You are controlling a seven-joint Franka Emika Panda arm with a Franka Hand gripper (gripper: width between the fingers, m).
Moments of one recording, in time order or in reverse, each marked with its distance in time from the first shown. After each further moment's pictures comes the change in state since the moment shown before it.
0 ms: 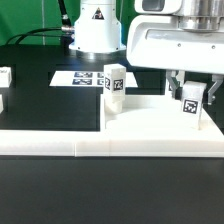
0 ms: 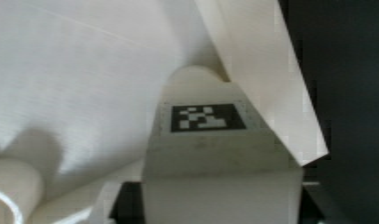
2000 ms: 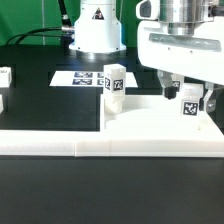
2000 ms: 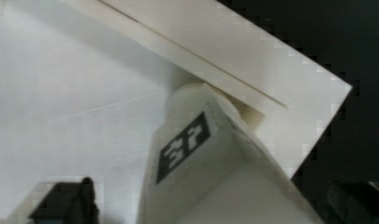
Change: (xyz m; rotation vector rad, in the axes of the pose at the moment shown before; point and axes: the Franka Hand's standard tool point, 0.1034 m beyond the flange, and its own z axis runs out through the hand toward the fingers) arm -0.002 0.008 0.007 0.045 -0.047 0.342
